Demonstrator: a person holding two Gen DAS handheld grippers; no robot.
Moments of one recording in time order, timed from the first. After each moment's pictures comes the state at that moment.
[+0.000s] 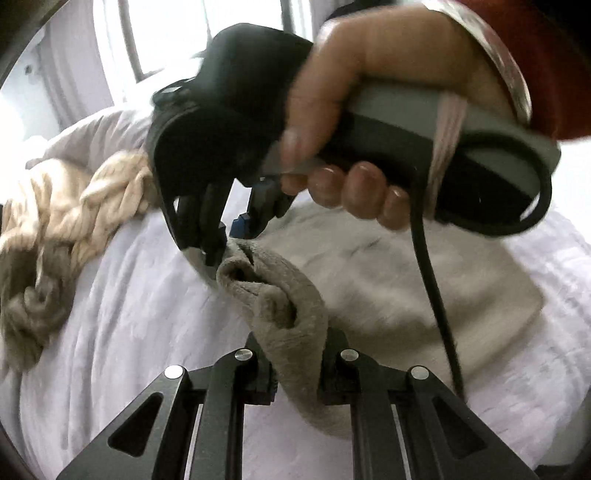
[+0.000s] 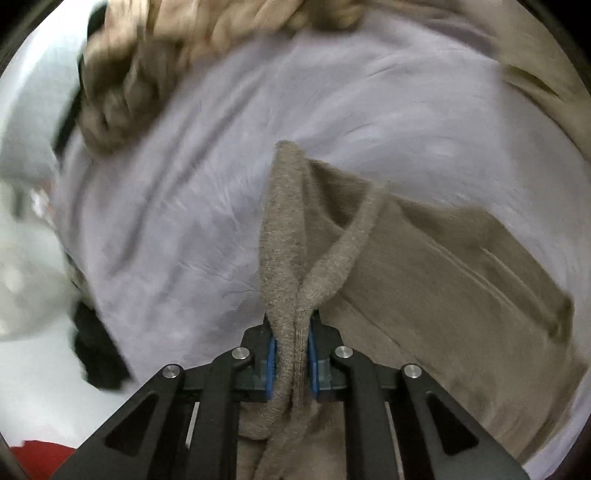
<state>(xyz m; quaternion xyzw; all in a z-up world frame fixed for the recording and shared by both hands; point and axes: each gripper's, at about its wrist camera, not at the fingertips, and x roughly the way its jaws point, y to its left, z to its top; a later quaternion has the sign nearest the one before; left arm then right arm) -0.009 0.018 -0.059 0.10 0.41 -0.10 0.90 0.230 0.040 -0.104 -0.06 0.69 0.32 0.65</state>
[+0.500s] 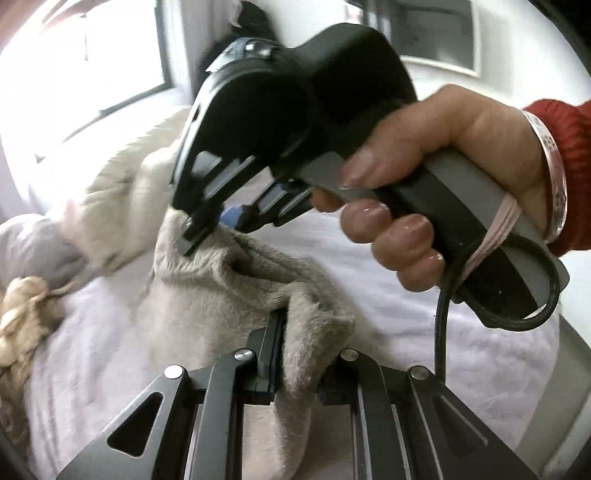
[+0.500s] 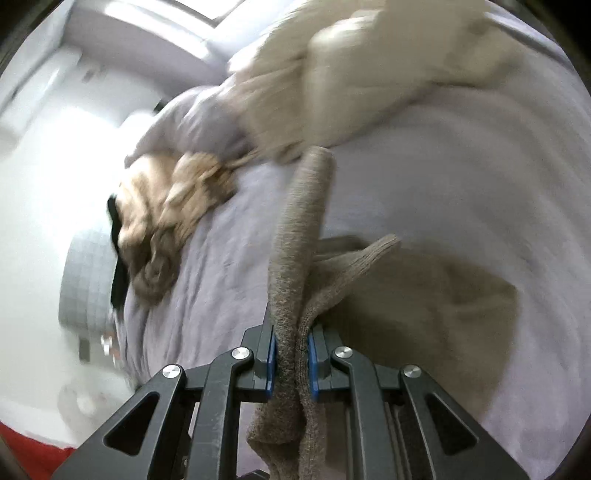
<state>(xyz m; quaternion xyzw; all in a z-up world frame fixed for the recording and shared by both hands) -0.011 -0.176 -0.035 0.16 0.37 -0.29 0.87 0.199 -0.272 -0.032 0.22 0.54 0.24 0.77</state>
